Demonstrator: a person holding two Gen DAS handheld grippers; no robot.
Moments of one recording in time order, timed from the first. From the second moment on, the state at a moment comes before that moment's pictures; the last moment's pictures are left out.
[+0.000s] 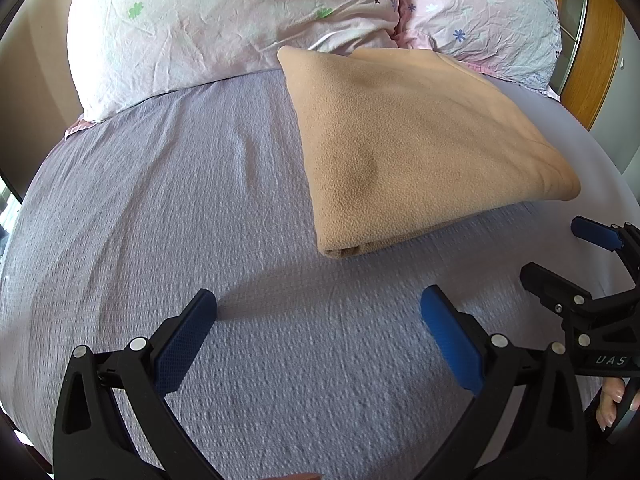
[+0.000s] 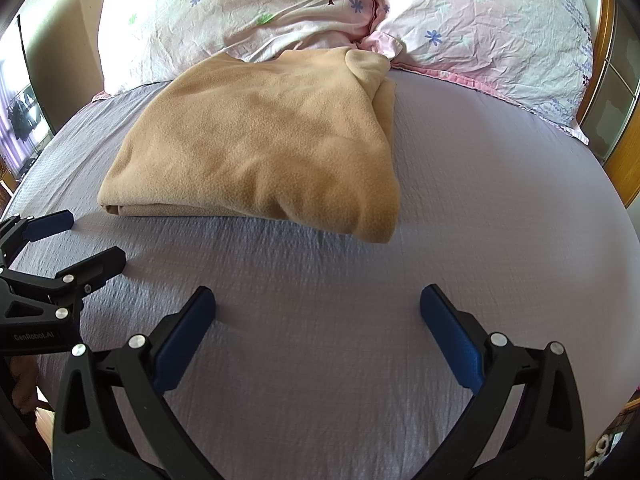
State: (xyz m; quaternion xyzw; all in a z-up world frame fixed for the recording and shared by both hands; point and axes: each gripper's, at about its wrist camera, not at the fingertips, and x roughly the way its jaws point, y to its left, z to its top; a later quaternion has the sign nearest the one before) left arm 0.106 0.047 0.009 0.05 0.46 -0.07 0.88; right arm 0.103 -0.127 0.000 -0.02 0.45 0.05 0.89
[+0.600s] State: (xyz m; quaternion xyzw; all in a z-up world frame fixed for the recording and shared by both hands) left arm 0.109 0.047 0.009 0.05 0.46 -0.07 0.88; right arm 0.103 -0.126 0.000 -0.02 0.45 0.05 0.89
